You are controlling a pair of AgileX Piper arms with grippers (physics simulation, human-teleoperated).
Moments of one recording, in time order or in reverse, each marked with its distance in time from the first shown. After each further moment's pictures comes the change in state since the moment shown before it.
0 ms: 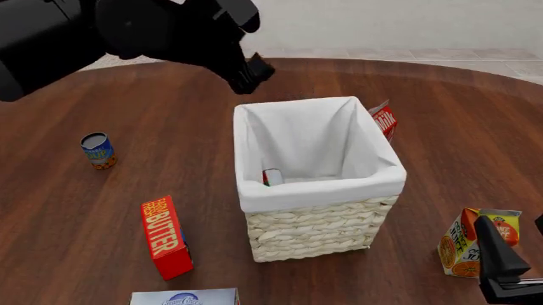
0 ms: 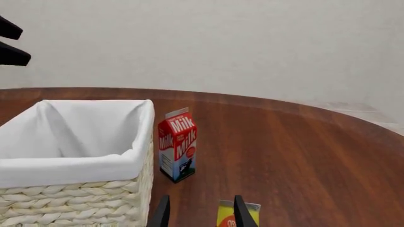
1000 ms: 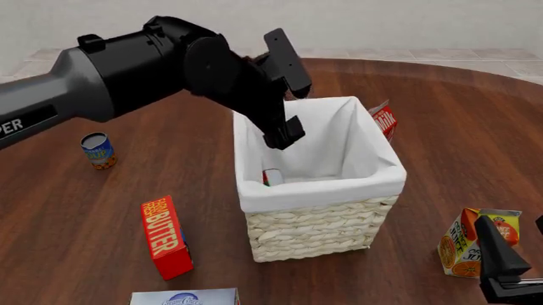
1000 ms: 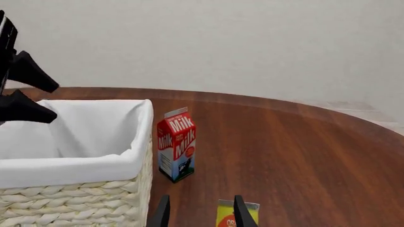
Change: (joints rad) left arm -0.126 0.146 -0.022 0.144 0.035; right arm -0.005 0.001 -0.001 0.002 0.001
